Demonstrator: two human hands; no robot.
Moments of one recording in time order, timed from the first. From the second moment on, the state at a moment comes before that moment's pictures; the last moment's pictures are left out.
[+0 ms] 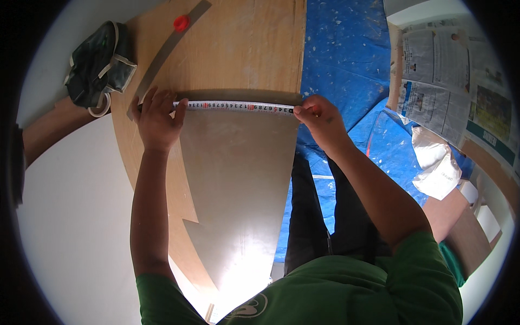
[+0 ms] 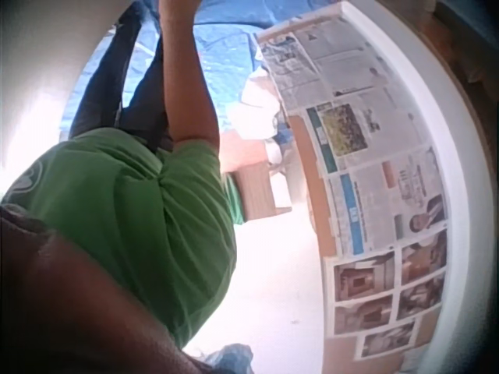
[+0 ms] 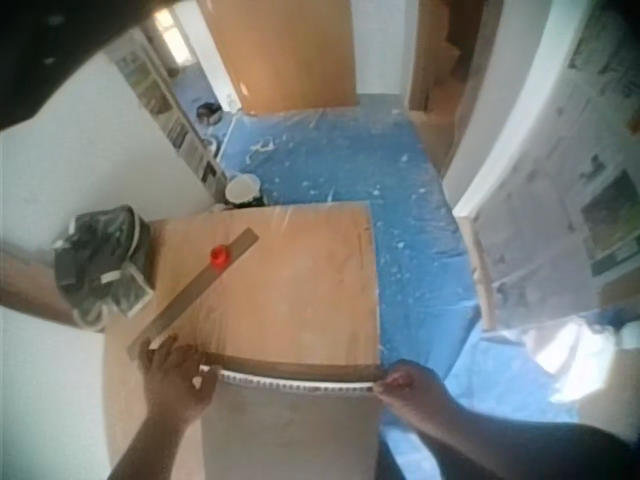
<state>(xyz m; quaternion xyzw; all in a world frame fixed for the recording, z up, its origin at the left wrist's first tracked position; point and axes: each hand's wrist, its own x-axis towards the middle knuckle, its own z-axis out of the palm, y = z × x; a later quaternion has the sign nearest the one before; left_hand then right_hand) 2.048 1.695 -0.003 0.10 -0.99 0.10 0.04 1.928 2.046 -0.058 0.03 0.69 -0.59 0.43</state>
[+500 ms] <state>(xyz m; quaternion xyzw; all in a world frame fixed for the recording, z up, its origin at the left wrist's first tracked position) 2.040 1.696 -0.002 0.12 -0.99 0.11 0.00 1.913 2.067 -0.041 0.11 0.70 -0.60 0.38</state>
